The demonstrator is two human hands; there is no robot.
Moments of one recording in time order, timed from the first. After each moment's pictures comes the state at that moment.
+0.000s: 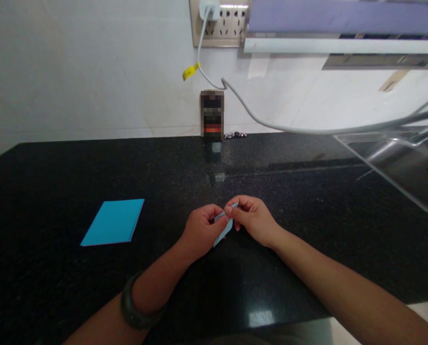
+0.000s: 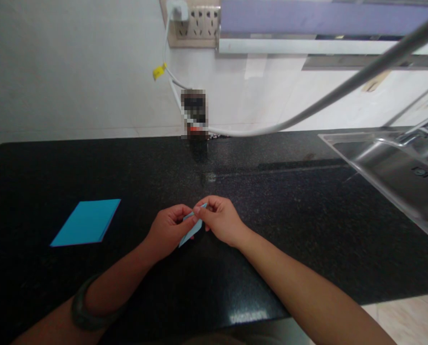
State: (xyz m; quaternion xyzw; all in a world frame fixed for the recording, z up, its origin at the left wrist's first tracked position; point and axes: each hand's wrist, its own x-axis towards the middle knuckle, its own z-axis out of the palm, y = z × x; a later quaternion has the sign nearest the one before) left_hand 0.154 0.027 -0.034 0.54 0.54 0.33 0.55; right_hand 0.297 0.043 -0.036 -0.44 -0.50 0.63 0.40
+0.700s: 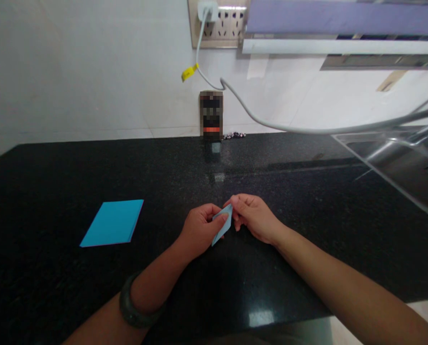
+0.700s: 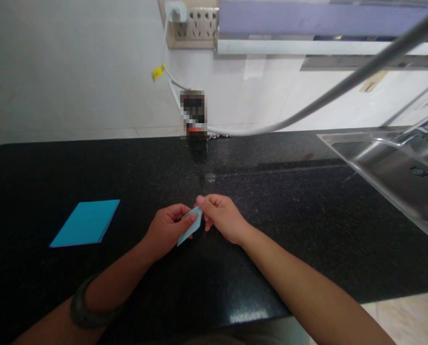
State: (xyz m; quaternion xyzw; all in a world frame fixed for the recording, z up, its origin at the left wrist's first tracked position) left_hand 0.153 0.028 -0.031 0.51 0.53 0.35 0.58; right_hand 0.300 0.048 -0.037 -0.41 -0.43 0.69 0.41
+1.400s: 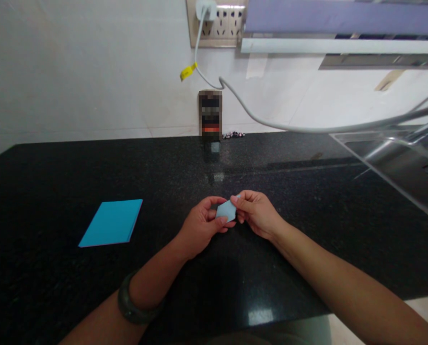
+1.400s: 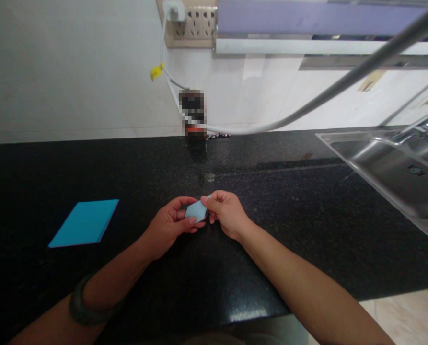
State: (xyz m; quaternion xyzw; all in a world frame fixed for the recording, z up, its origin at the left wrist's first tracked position) left_hand 0.151 0.030 -0.036 0.44 0.44 0.37 0.68; right_hand 0.304 0.051 -0.036 -0.44 -0.37 0.67 0.46
